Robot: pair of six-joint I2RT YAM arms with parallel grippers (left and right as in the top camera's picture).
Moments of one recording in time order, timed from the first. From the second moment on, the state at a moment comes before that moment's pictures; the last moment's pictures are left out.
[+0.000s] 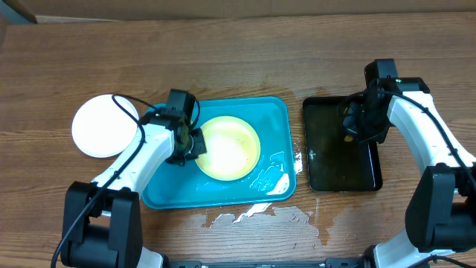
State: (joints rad) left arm -0.21 1.67 1.03 -0.77 0.04 -0.46; right arm 0.01 1.77 1.30 -1.03 -0.09 0.46
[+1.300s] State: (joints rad) left arm -0.55 1.67 1.41 -0.97 -0.45 -0.39; right arm 0.01 1.77 1.30 -1.03 -0.09 0.46
